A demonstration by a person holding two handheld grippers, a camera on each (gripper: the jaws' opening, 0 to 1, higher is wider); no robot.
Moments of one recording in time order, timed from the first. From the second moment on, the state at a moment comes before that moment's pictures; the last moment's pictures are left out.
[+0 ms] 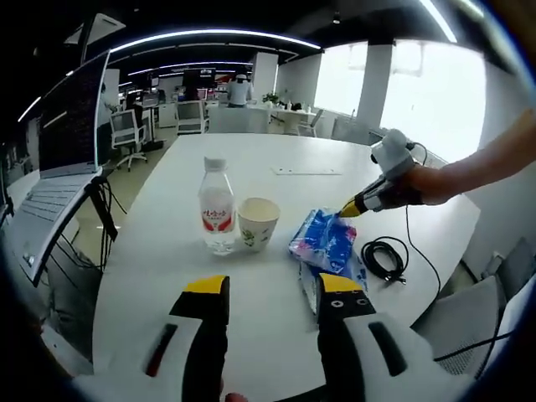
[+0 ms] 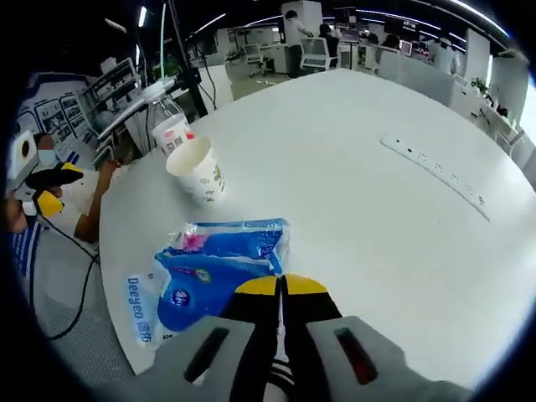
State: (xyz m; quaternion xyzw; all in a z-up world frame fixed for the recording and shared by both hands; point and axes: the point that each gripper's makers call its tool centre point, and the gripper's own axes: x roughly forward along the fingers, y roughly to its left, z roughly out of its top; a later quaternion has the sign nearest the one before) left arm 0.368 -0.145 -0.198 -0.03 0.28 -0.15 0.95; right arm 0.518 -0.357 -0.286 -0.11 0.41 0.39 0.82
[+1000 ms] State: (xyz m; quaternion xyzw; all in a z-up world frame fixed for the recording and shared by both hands) left arm 0.369 -0.151 -0.198 -0.02 0.28 -0.16 0.95; right arm 0.467 -0.398 -0.294 -0.15 0.44 0.39 0.80
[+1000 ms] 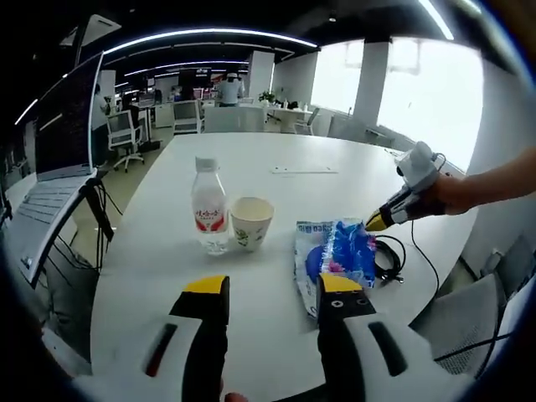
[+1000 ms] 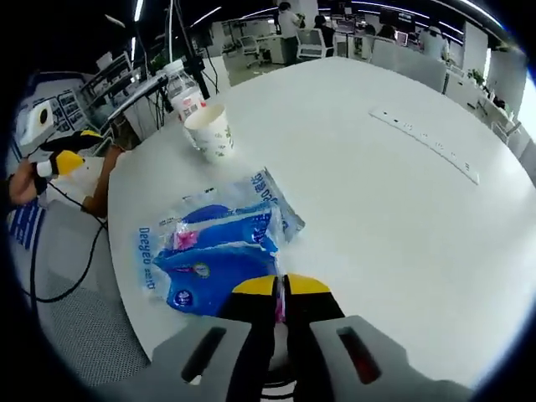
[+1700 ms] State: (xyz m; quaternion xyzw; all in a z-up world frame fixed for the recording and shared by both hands) left arm 0.364 -0.145 -0.196 -0.02 0.28 -0.15 0.95; right arm 0.467 -0.367 -0.299 -0.35 0.43 0.52 0.66
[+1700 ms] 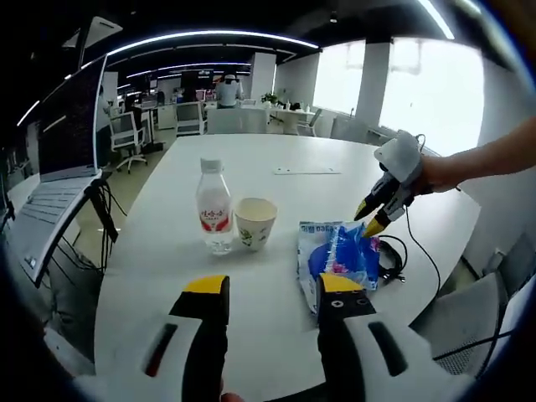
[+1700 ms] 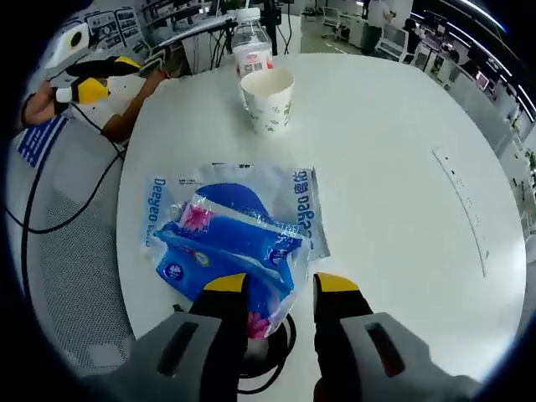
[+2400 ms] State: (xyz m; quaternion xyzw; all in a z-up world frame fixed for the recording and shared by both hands) left arm 0.366 -0.139 -0.196 -0.02 0.28 -0.14 0.95; right arm 0.481 -0.366 -0.293 -0.31 0.43 0.48 0.70
